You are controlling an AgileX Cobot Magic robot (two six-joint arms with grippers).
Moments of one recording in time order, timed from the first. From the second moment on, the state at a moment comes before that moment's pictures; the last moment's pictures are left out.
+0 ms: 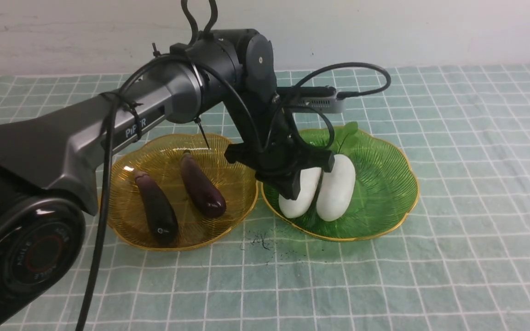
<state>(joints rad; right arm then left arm) 0.40 0.14 -0.38 0.07 0.48 -0.09 -0.52 2.17 -1.92 -0.23 1.15 -0.08</state>
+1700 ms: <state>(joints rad) 0.05 -0.01 0.02 0.06 0.40 -0.07 -0.52 1.71 -1.92 -0.02 1.25 -0.06</state>
